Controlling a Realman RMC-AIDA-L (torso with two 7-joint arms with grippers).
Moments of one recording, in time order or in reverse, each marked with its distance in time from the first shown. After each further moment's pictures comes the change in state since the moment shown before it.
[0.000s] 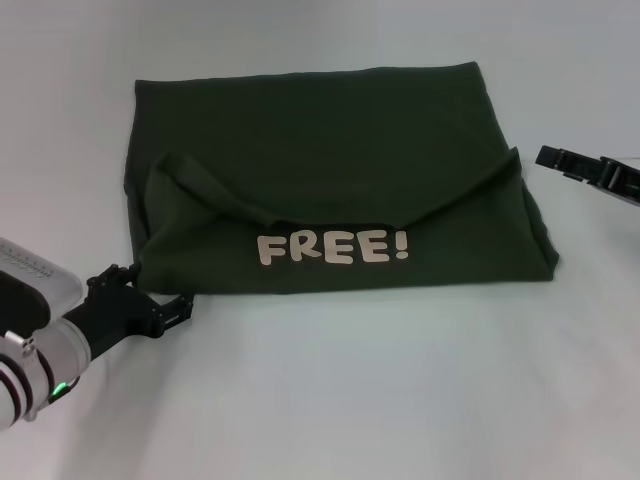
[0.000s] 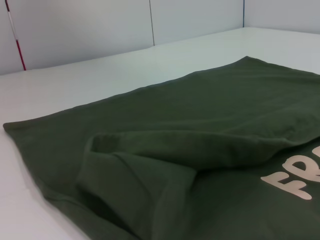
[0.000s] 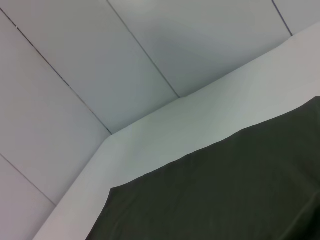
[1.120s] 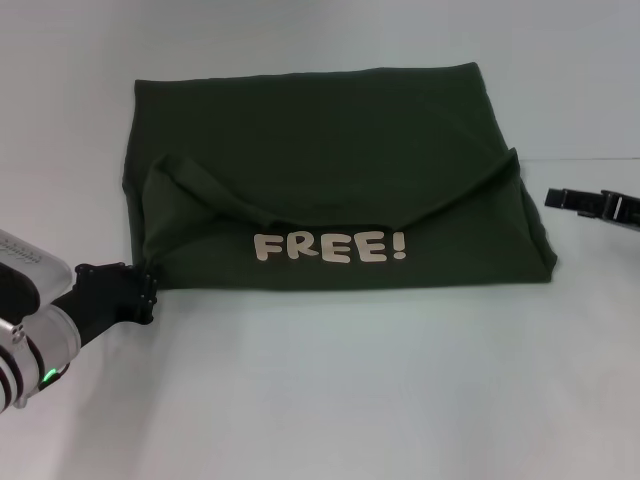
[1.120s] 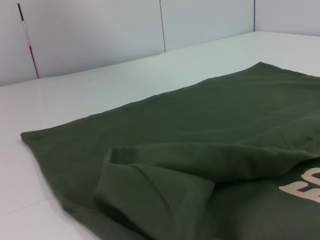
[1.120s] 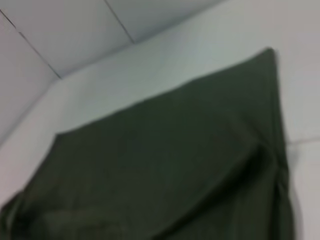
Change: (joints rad) left arm -0.004 0.005 -0.002 0.032 0.000 -0.009 -0.018; right arm 0.018 -0.035 -0.085 -0.023 -0.188 0.085 0.157
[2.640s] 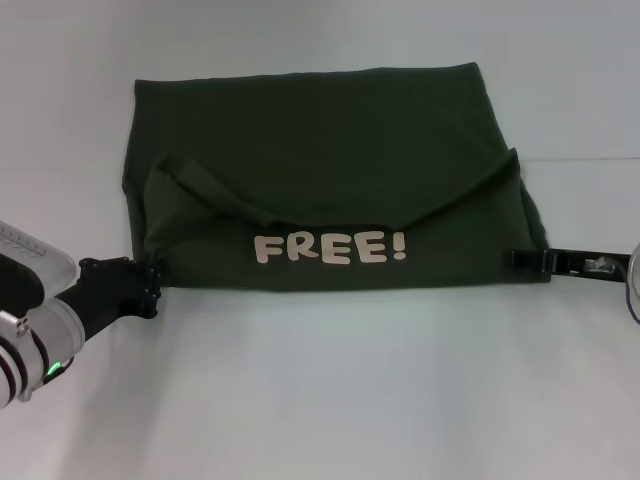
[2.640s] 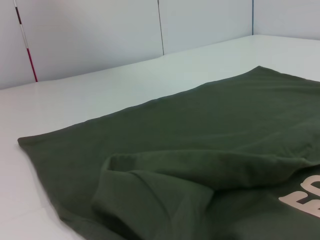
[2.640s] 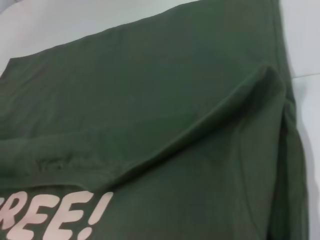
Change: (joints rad) left arm -0.014 0.002 0.002 -0.006 -0.007 -0.005 -0.001; right arm 0.036 0.090 -0.177 0.040 -0.096 0.242 0.037
